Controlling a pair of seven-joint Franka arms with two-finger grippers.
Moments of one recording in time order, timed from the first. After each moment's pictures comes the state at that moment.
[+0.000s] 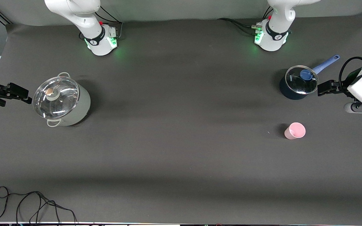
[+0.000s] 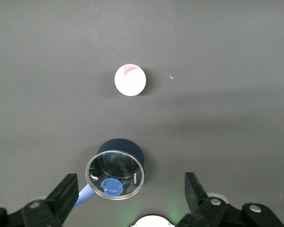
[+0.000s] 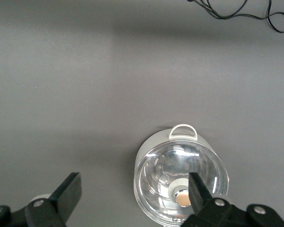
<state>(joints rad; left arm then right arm) 0.10 0.11 -0.15 -1.53 0.05 1.47 0.00 -0.03 0.04 -0.05 -1.59 0.02 1.64 -0.13</state>
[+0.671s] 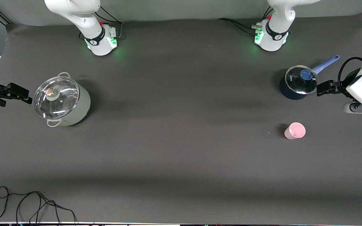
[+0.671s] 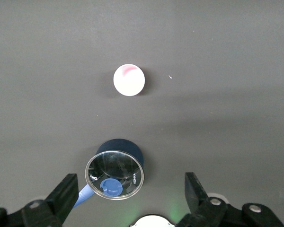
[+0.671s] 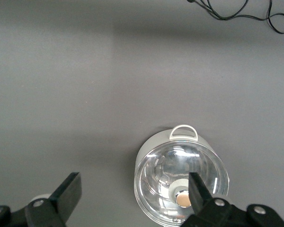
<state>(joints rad) 0.10 0.11 -0.15 -1.53 0.05 1.47 0.00 -0.02 0.04 -0.05 -1.59 0.02 1.64 -0.13</state>
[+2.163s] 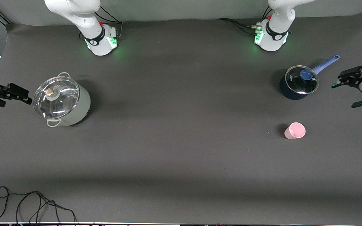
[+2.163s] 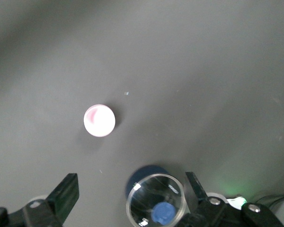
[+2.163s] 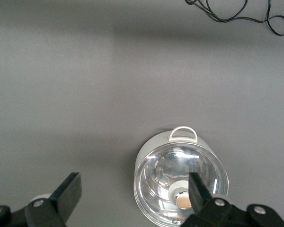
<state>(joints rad) 0.28 0.12 -0.14 -1.53 -0.21 1.51 1.02 -0.02 0.04 -0.05 -1.59 0.02 1.65 -0.13</state>
